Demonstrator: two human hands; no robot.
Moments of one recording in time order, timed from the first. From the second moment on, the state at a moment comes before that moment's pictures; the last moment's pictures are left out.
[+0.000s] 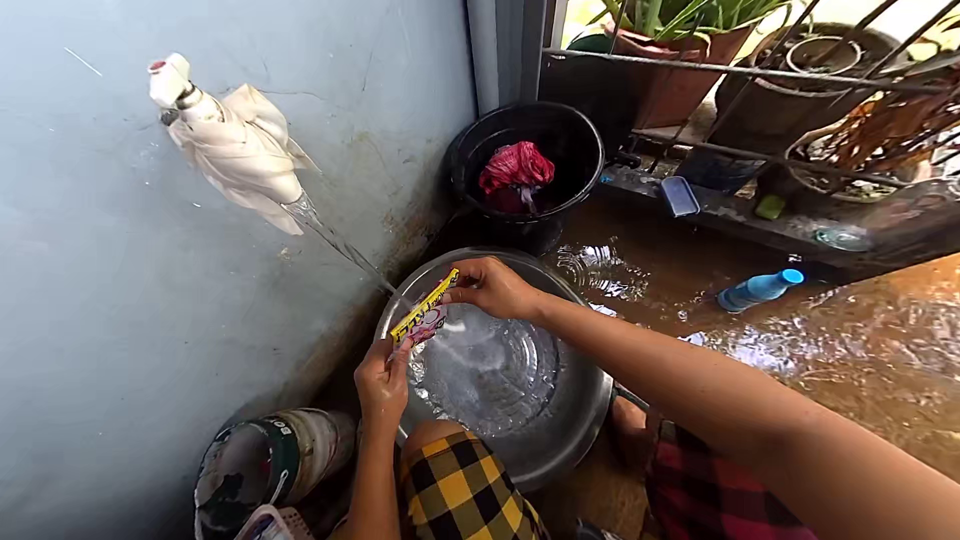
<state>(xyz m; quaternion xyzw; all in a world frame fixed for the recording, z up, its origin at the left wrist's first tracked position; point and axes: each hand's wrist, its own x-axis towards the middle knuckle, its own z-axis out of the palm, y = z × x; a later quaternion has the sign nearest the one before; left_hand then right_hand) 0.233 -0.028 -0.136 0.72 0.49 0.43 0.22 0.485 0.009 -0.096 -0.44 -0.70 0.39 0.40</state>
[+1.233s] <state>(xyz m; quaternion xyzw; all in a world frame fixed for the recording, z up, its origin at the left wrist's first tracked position) 0.237 -0.015 -0.138 0.68 0.44 0.56 0.18 0.408 0.153 0.146 -0.31 -0.91 -0.02 0.26</state>
